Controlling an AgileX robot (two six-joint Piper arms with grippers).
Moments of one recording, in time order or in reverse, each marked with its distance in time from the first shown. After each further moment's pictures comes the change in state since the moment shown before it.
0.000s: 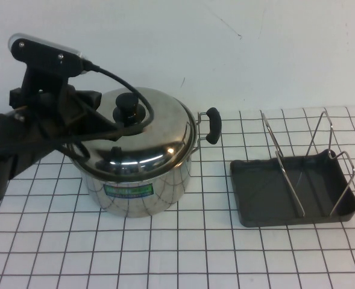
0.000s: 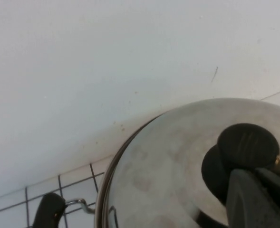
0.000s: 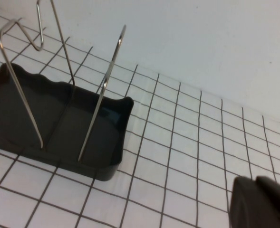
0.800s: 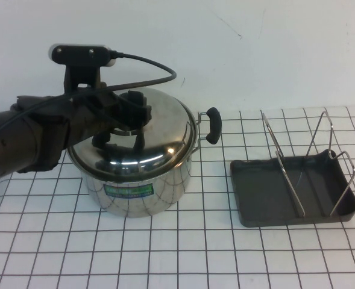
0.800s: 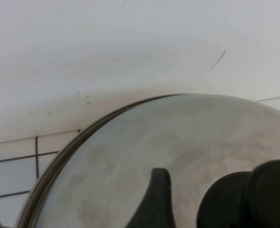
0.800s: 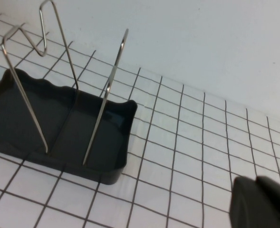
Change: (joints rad) right arm 0.000 0.002 0.000 0.022 -0.003 0.000; left arm -0.003 0.296 -0.204 -0.136 0.026 -0.113
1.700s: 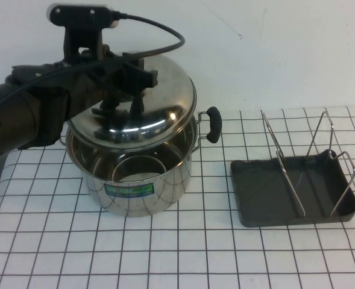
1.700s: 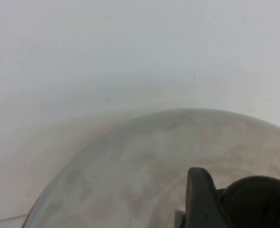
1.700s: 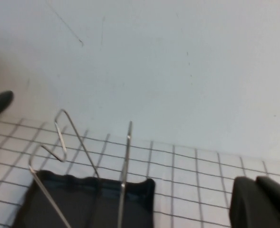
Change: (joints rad) right arm 0.000 0.000 -0.055 0.205 -0.109 0.000; left arm -0.003 -0.023 -0.113 -0.005 0.005 0.029
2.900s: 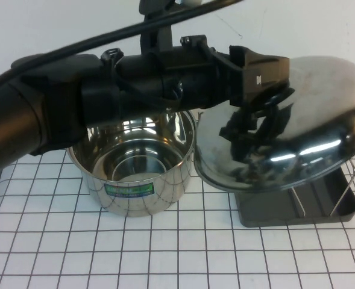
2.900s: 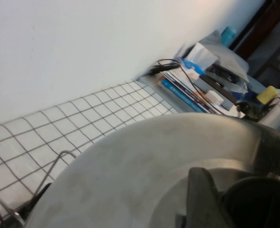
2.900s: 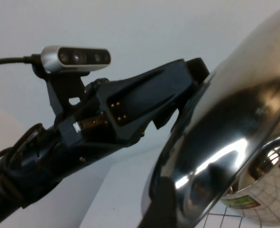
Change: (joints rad) right arm 0.000 0.437 -0.114 1.306 0.502 -0.382; left arm -0.172 -0.118 -0.030 -0.257 0.641 -0.045
